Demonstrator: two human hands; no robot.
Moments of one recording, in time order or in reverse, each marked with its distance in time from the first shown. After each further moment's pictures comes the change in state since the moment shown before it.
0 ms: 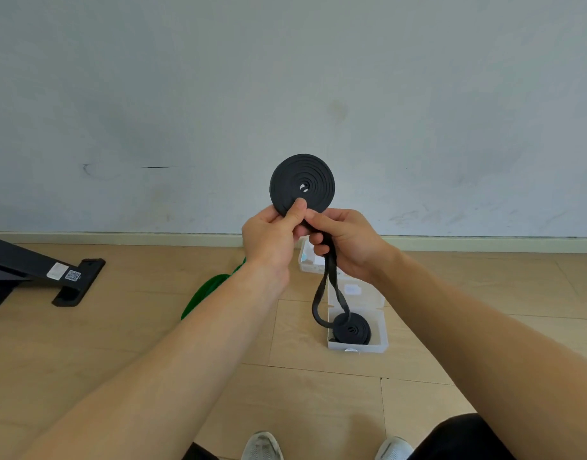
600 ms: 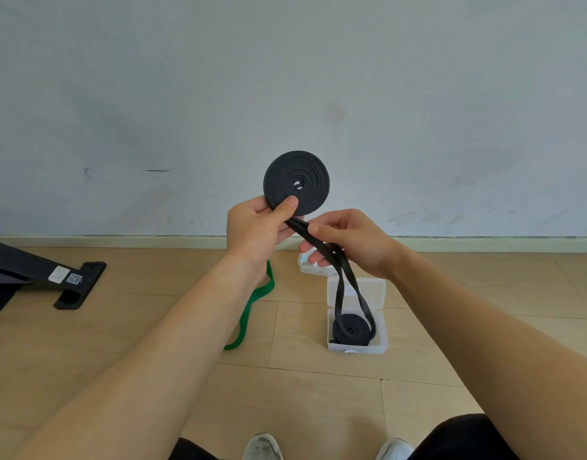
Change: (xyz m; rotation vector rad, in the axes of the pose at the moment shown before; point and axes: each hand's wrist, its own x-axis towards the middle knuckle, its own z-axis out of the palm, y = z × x) left_hand 0.005 0.021 -0.013 0.104 -0.115 0.059; right_hand -0.013 -0.016 -0.018 -0.439 -0.085 0.042
